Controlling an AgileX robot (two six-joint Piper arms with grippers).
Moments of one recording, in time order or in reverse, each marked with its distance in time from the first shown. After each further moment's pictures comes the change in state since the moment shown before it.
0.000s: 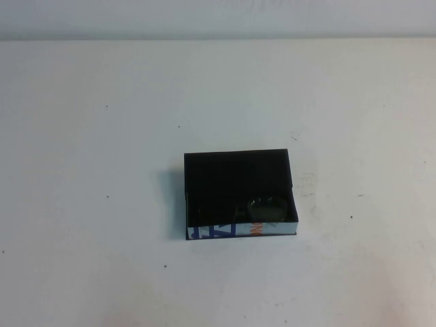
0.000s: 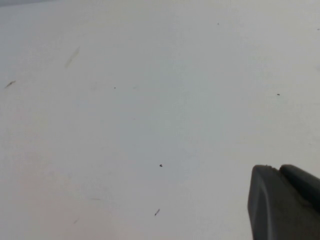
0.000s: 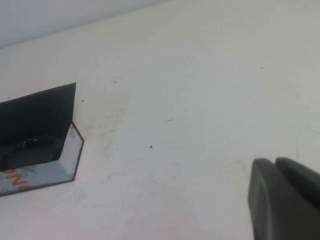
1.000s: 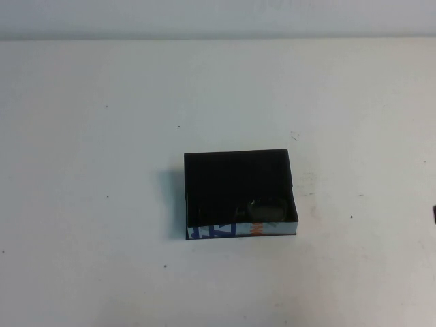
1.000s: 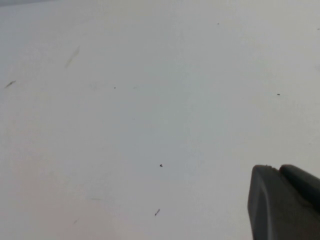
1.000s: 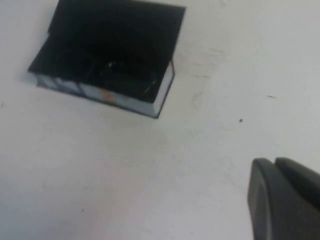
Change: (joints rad) right arm 0.014 0.805 -0.680 0.334 0.421 -0.648; left arm 0.000 0.000 0.000 0.000 0.000 0.000
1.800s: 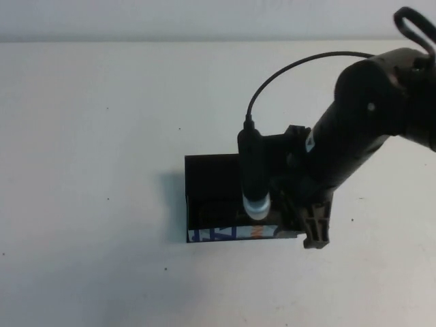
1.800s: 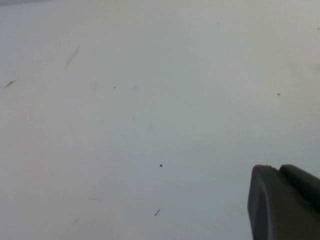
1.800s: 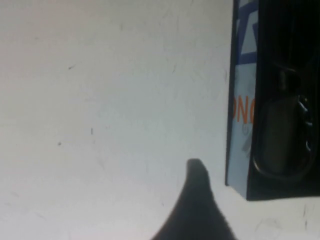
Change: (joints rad) right arm 0.553 0.879 -0.716 -0.393 0.285 -0.535; left arm 0.000 0.000 0.000 0.000 0.000 0.000
